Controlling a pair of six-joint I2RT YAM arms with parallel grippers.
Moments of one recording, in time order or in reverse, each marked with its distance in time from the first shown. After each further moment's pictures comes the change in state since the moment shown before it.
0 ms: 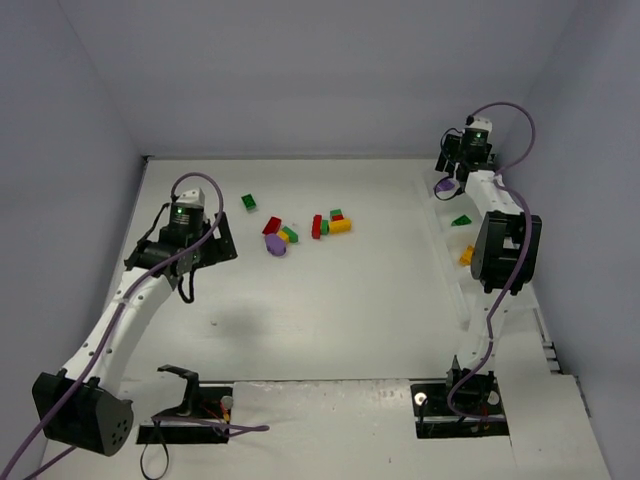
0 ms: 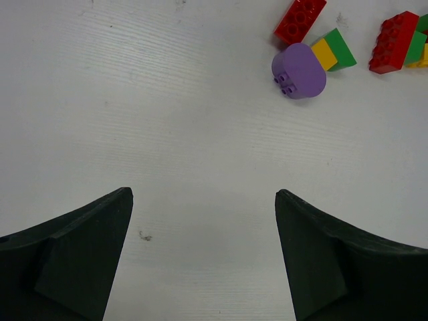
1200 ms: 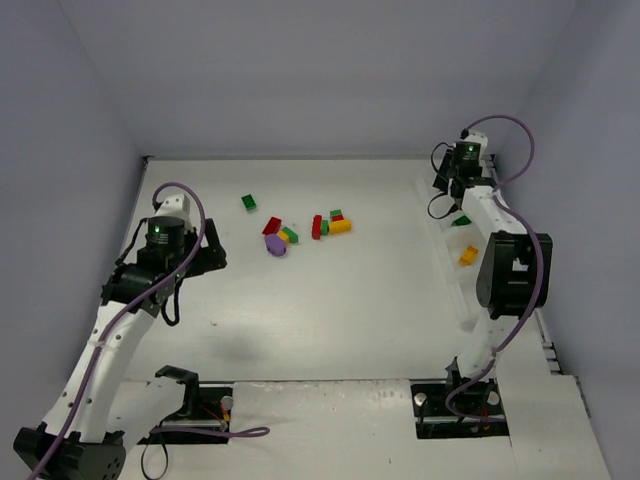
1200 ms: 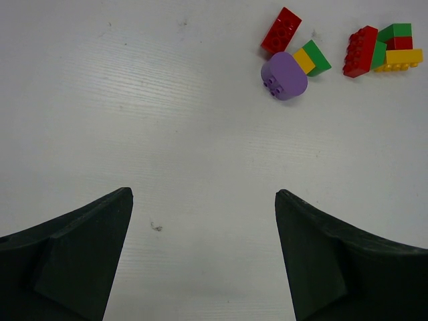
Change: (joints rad) left arm 0.005 -0.195 -0.016 -0.049 -0.004 0.043; right arm 0.070 -0.298 -0.332 -0.019 0.046 0.098
